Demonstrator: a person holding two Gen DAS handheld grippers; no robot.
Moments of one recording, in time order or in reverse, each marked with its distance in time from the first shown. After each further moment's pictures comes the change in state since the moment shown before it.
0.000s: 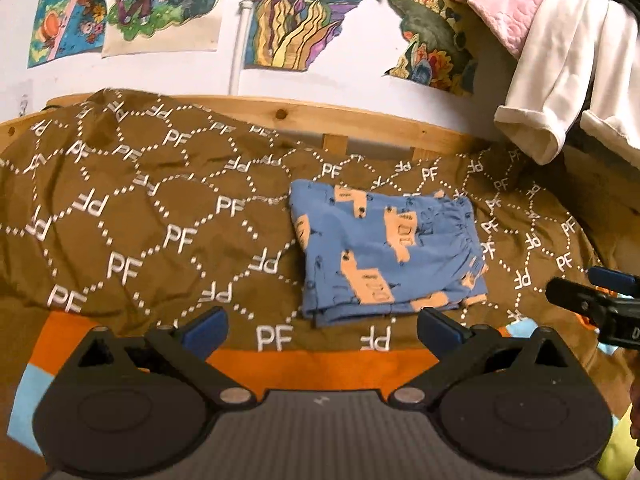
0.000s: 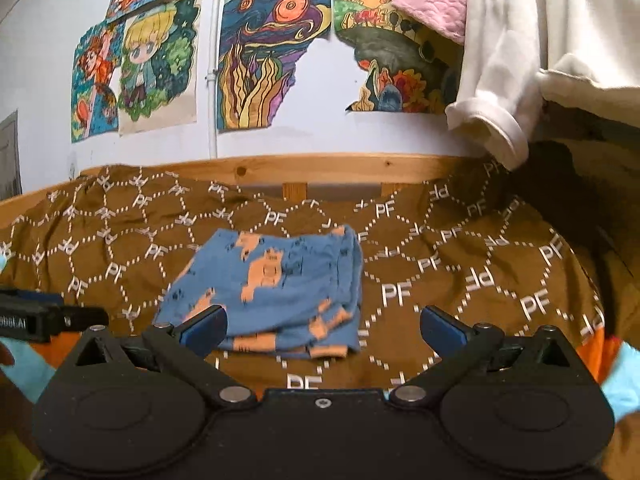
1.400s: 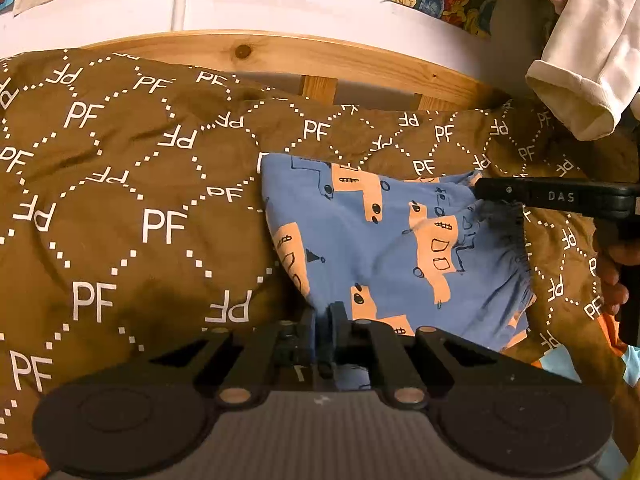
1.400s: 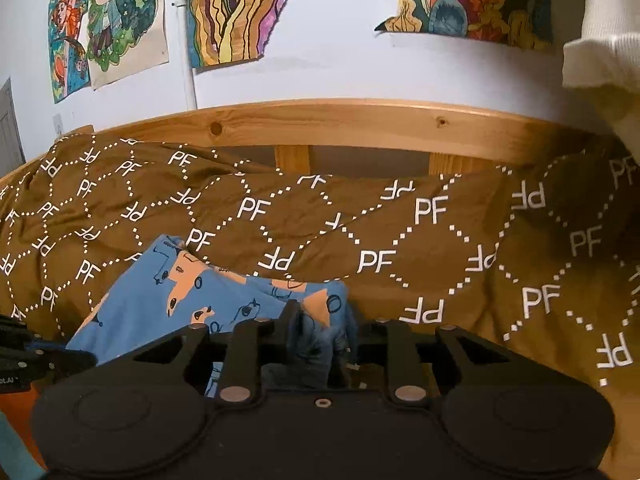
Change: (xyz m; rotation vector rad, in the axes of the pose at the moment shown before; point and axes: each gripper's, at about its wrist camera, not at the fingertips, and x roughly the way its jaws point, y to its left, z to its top) left arm 0.138 0.011 0.075 0.036 0.239 -0.100; right arm 0.214 -0.048 0.097 -0.039 0.258 0.163
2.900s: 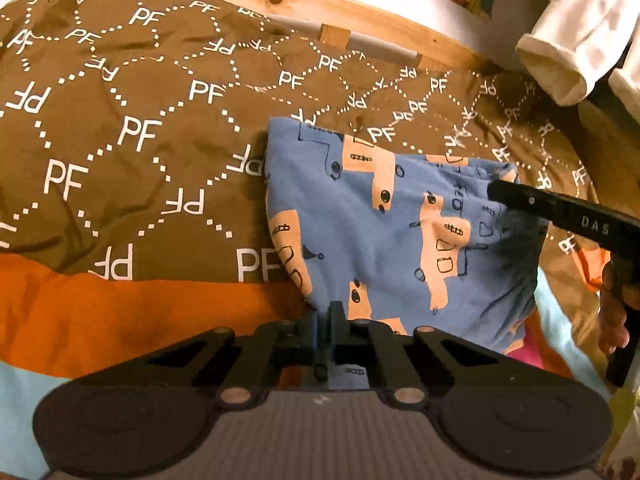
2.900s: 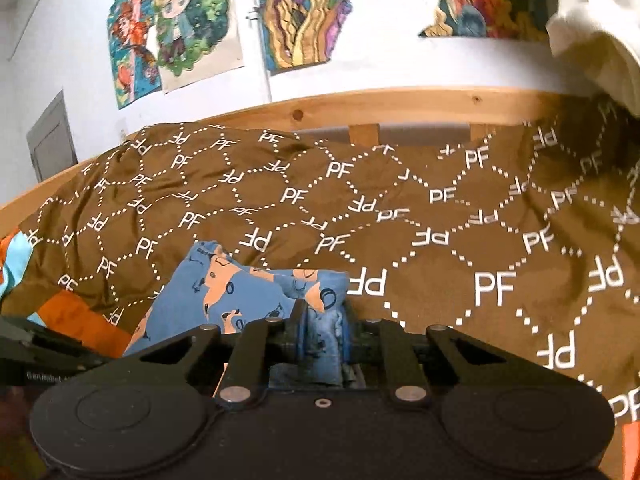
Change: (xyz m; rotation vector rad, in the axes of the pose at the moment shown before) left arm -0.049 0.008 -0.093 -0.102 0.061 -0.033; right arm -0.079 0.061 -0.099 0.025 -0.070 0.131
